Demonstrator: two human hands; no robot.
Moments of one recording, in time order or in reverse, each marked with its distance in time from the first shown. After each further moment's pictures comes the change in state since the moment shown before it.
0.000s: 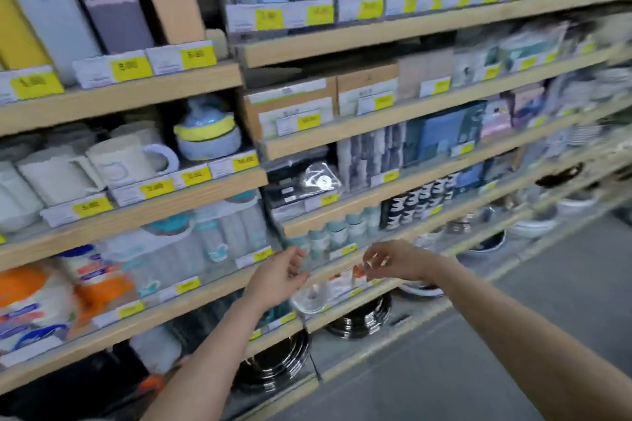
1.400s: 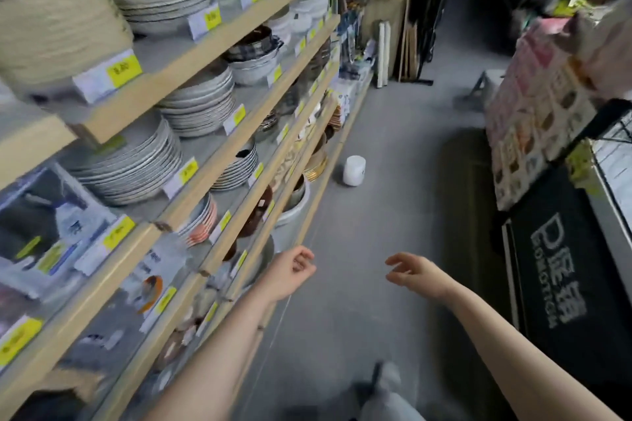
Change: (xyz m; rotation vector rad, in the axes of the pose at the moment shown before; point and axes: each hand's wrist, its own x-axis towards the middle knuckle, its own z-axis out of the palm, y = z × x) left_hand 0.744 0.713 0.693 -0.235 -0.756 0.320; right_hand -0.146 0.952 -0.537 0.556 0.528 0.837
